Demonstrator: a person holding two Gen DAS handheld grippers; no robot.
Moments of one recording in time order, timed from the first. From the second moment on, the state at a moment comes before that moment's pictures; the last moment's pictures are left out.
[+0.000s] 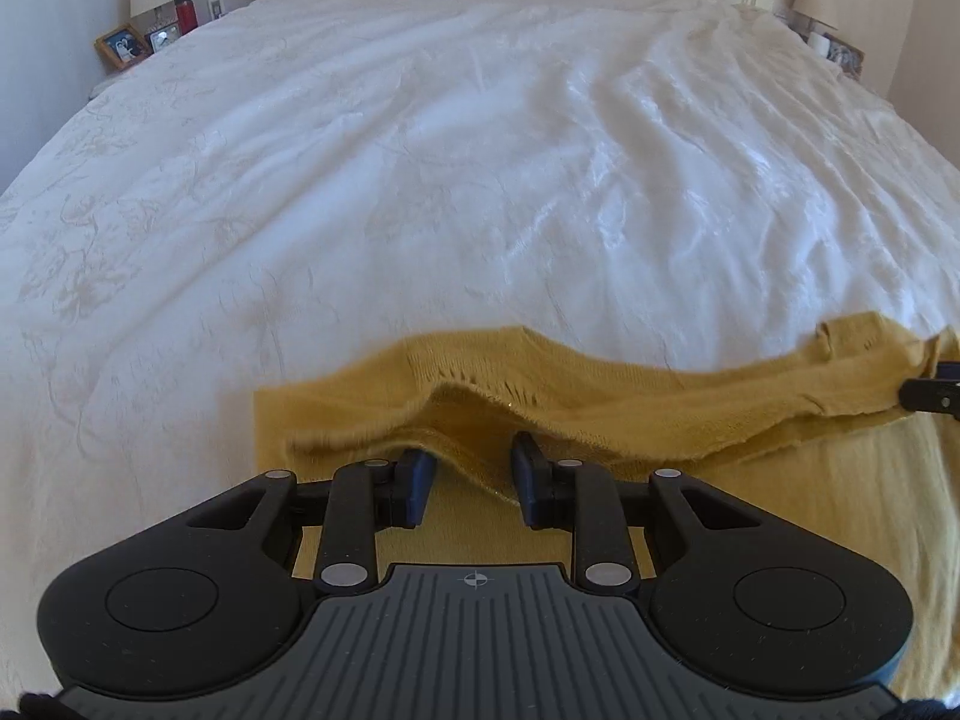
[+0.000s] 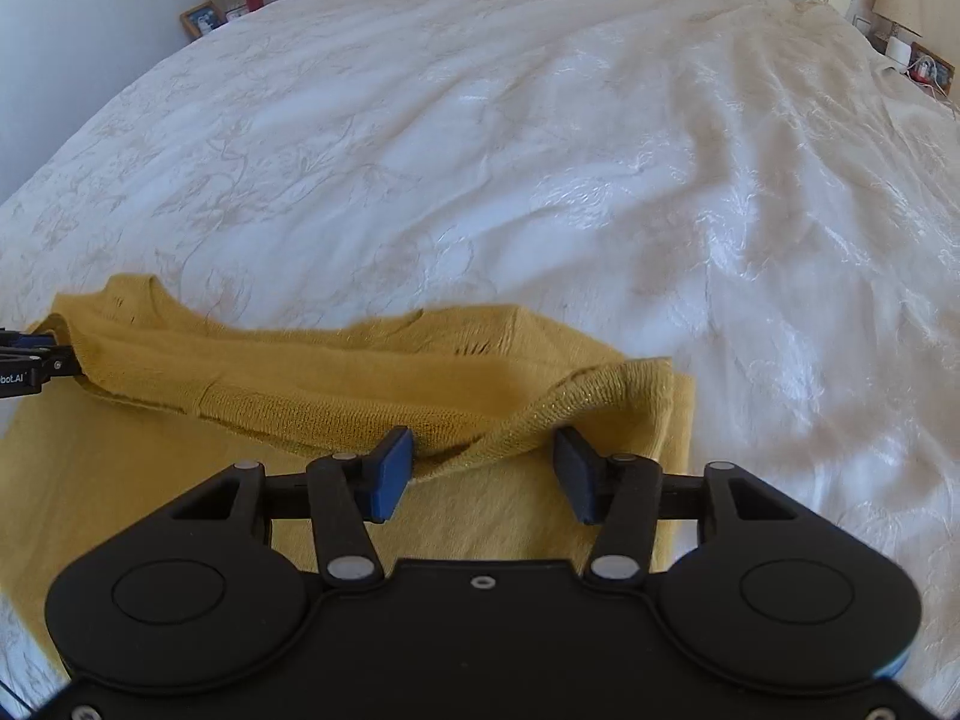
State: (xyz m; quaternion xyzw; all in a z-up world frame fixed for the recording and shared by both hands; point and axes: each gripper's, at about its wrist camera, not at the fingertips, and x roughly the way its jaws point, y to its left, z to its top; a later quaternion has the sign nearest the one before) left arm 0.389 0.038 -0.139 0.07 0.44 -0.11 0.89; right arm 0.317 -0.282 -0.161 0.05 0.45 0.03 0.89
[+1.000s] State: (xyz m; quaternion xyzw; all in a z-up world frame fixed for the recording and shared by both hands) left arm 0.242 0.056 -0.165 0.10 0.54 -0.12 0.83; right arm 0.191 -0.254 -0.186 0.02 0.56 0.03 0.83
